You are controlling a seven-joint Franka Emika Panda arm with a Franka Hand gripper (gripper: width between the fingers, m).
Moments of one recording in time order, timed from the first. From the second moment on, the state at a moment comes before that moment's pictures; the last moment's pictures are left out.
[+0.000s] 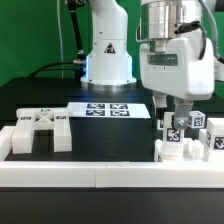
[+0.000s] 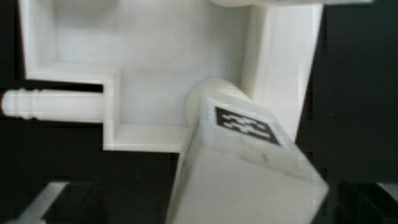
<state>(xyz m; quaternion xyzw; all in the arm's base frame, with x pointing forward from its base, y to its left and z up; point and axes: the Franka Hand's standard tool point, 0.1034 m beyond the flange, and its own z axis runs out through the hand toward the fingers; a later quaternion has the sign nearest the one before) 0.623 0.056 0.080 -0.79 0.60 -0.05 0.06</state>
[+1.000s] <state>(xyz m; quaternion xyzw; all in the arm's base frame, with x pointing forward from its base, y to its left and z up) 0.626 0.055 0.080 -0.97 0.23 -0.06 0.01</state>
